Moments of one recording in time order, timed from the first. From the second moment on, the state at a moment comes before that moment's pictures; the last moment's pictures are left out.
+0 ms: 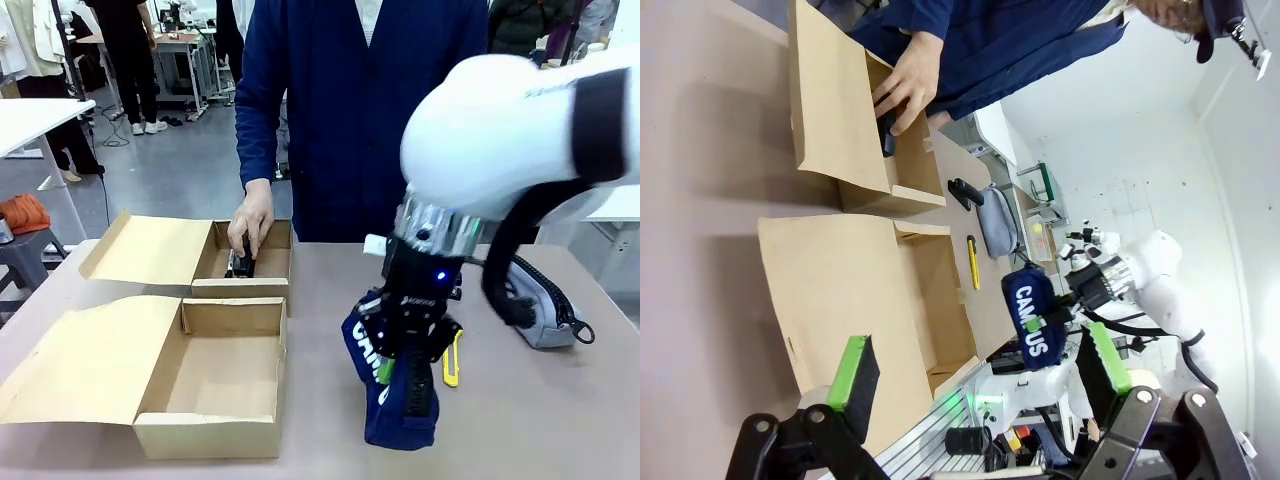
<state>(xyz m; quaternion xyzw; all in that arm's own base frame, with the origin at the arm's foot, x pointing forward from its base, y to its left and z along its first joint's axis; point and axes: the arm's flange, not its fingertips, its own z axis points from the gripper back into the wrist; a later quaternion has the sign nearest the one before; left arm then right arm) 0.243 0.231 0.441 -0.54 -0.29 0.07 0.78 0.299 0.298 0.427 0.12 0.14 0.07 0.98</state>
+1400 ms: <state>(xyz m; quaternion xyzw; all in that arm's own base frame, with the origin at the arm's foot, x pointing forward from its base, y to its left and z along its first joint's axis) 0.243 0.231 0.441 -0.54 -0.29 0.07 0.78 0.316 0.486 0.436 0.18 0.11 0.01 0.98</state>
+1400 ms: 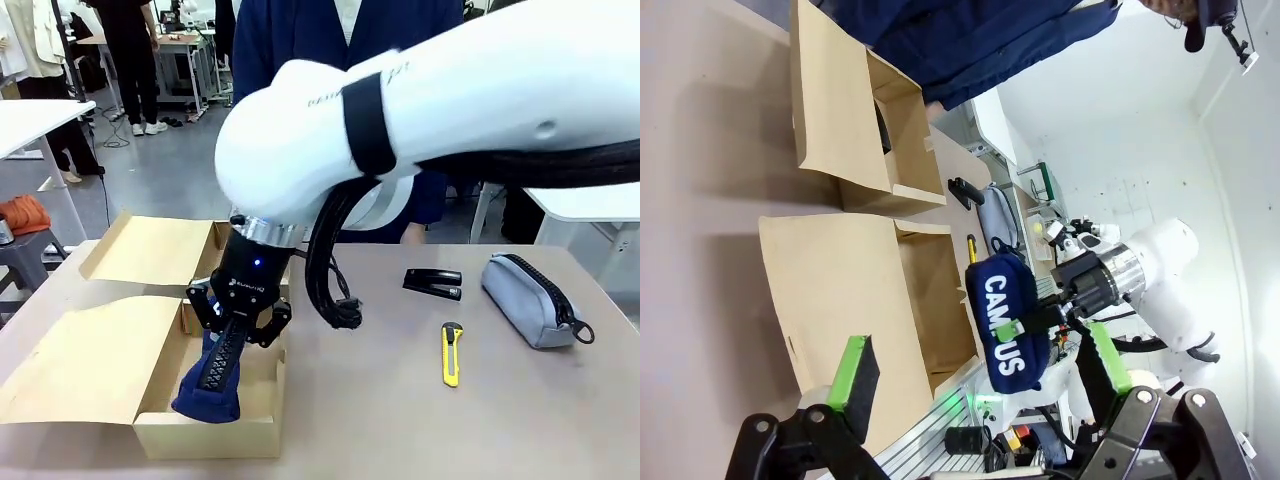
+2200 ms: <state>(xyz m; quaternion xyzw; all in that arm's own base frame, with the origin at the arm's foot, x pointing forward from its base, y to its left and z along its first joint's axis) 0.242 0.232 0.441 -0.54 -0.29 0.07 0.78 0.349 0.523 0.368 0.08 0.12 0.01 0.99</state>
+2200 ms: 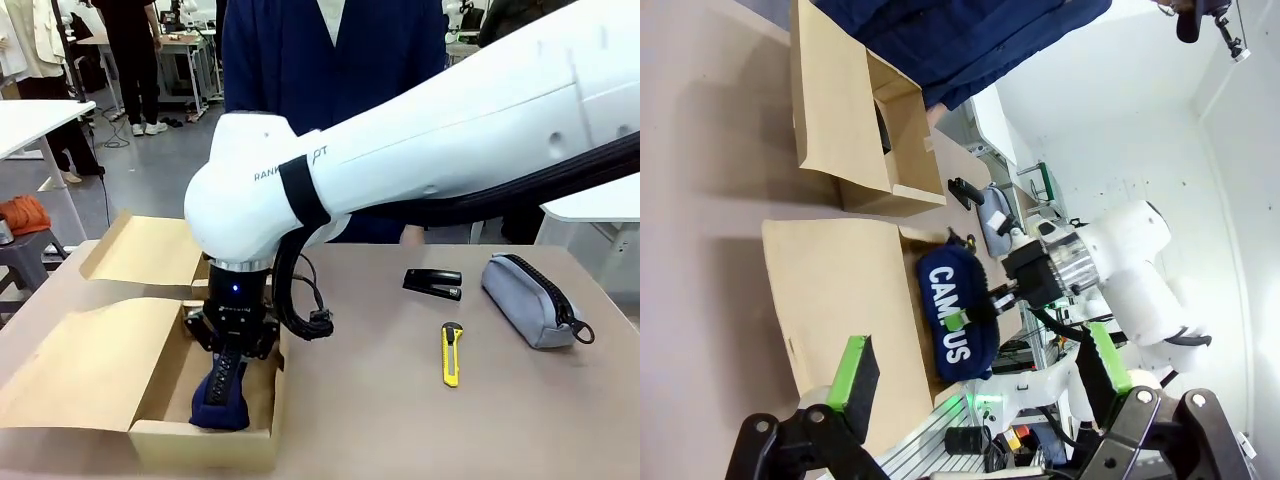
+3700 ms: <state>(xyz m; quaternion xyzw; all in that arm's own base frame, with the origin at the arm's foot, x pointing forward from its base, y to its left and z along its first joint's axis) 0.242 0.232 0.441 -0.55 -0.29 0.07 0.78 0.367 0.517 0.339 0.04 0.15 0.00 0.99</state>
